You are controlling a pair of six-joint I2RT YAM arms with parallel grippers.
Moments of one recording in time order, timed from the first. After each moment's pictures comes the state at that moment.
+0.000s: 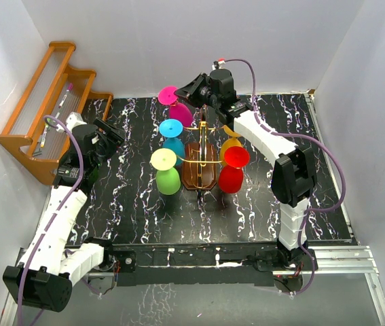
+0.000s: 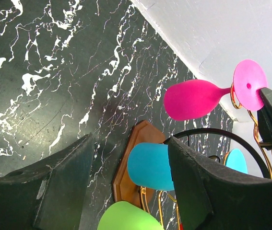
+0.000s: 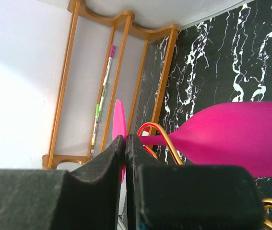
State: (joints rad) left arm -0.17 0.98 0.99 -0.45 -0.16 -0.88; right arm 0.50 1.97 1.81 -0.03 -0.23 1.05
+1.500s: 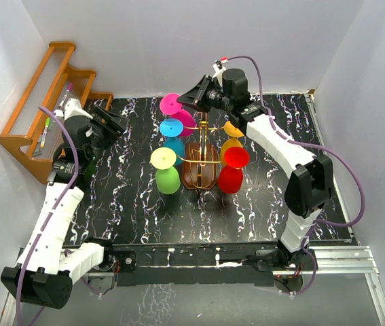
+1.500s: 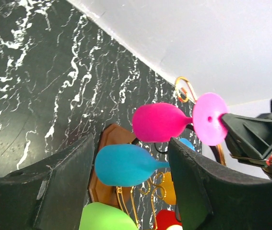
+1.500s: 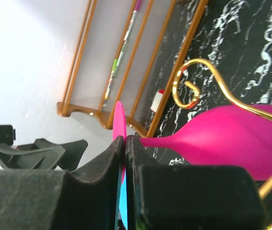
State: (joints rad) left arm -0.17 1.00 1.08 -0.41 -0.06 -0.85; right arm 0.48 1.79 1.67 -0.07 -0.41 0.97
